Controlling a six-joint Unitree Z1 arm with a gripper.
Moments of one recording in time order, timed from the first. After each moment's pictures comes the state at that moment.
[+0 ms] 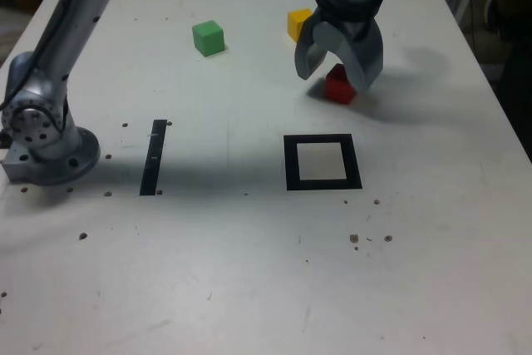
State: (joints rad) arm 0.23 2.23 -1.81 1.27 0.21 0.75
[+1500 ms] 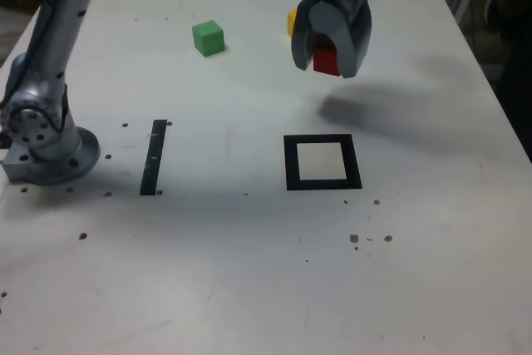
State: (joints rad) arm 0.17 2.08 -1.77 1.33 0.15 0.55
